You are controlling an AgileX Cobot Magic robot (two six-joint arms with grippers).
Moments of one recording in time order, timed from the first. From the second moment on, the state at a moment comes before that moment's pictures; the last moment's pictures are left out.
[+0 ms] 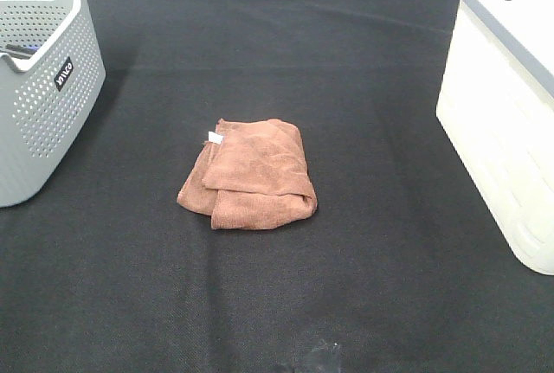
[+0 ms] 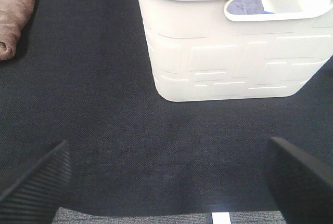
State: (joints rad) left arm 0.04 -0.01 -0.49 0.00 1.05 0.01; right arm 0.00 0.00 -0.46 -0.03 1.12 -0.04
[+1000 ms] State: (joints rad) left arm 0.04 -0.01 -0.49 0.00 1.05 0.01; right arm 0.00 0.00 -0.46 -0.03 1.12 -0.04
